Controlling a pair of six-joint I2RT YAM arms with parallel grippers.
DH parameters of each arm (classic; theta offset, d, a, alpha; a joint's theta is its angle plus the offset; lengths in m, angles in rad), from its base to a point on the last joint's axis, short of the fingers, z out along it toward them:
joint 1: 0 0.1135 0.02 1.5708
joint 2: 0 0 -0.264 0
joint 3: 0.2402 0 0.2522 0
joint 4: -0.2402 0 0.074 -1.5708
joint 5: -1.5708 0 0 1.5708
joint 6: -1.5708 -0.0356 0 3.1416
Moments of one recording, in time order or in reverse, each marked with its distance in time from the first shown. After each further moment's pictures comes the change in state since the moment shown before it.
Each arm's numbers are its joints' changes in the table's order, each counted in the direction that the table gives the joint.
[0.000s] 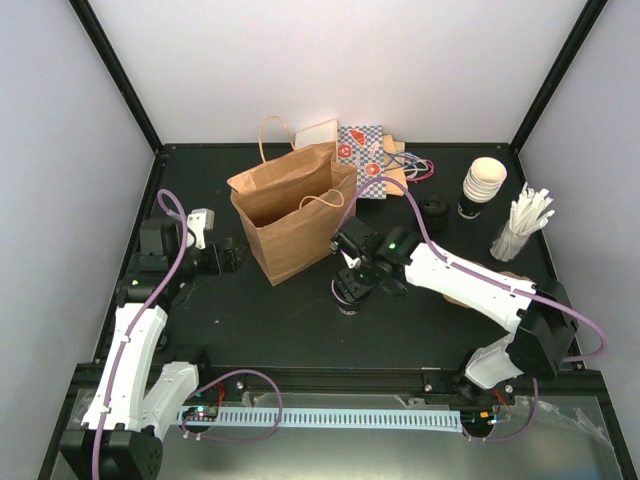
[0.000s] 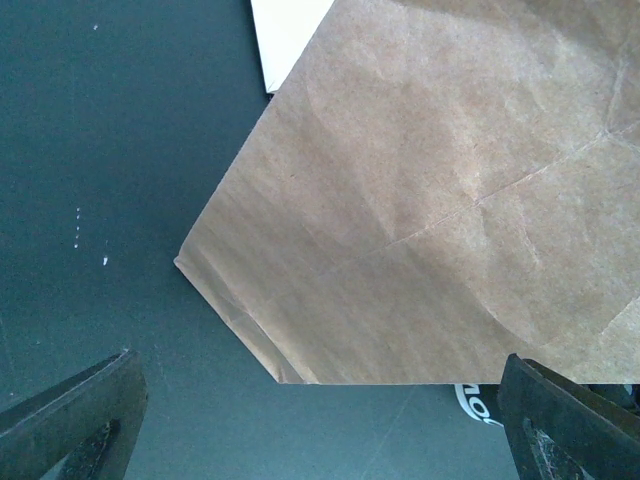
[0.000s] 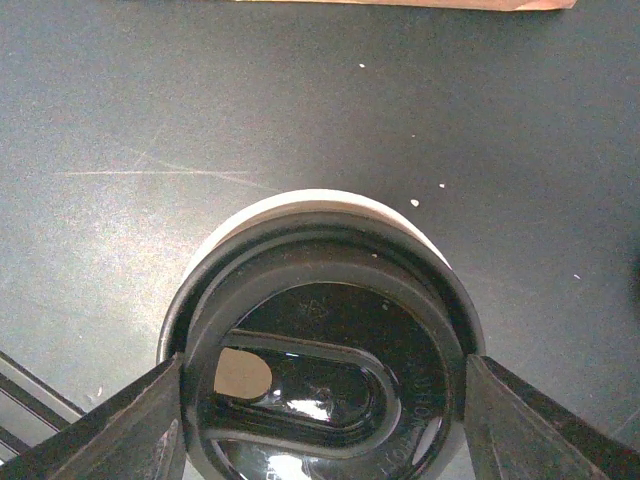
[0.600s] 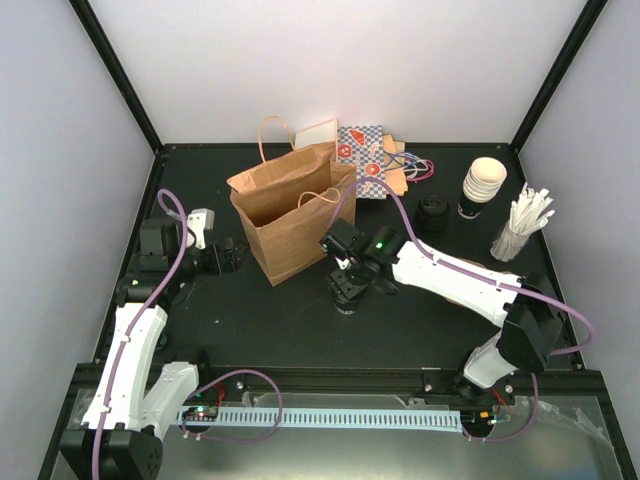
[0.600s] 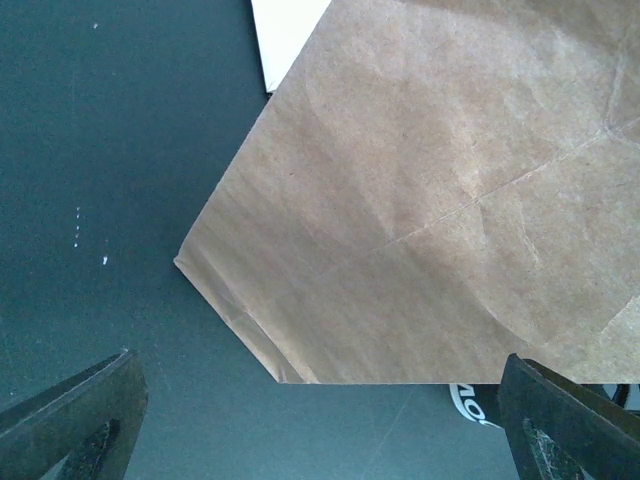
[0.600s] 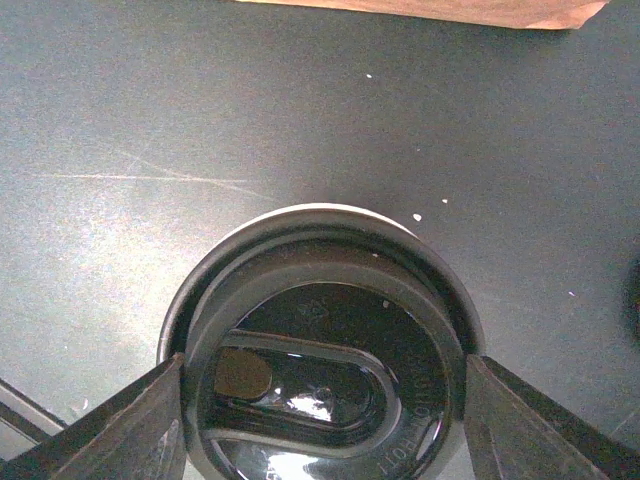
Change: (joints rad) left arm 0.000 -0.003 0.000 0.000 0.000 0.000; right arm 0.041 -0.067 0.056 -0.019 -0.050 0.008
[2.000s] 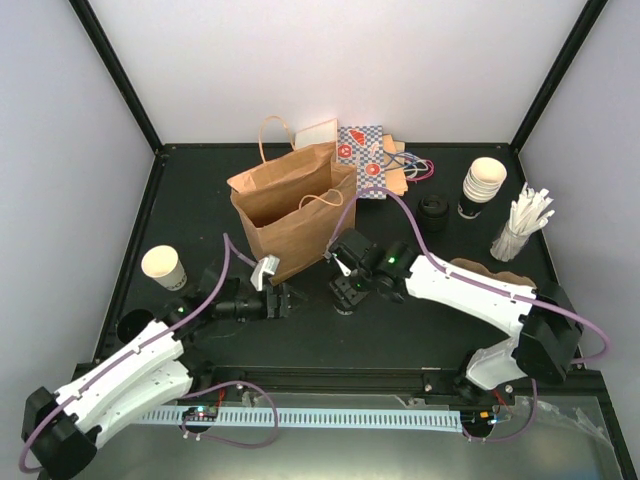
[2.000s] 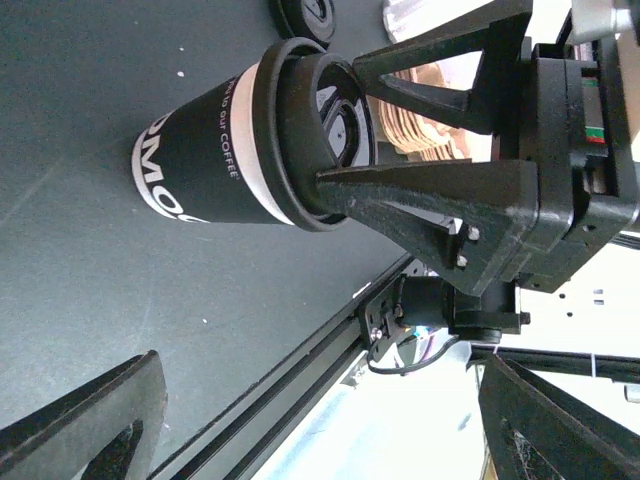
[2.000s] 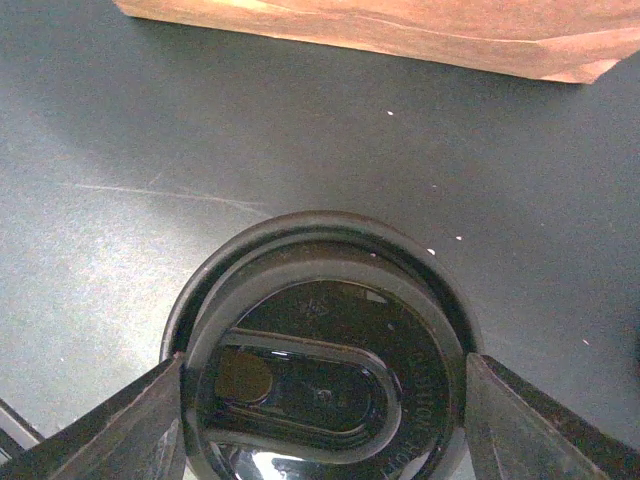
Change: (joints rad) left arm -0.659 0.110 -0.321 0.355 -0.076 0.702; right arm 0.013 0.075 -0.139 0.157 -0.002 0.057
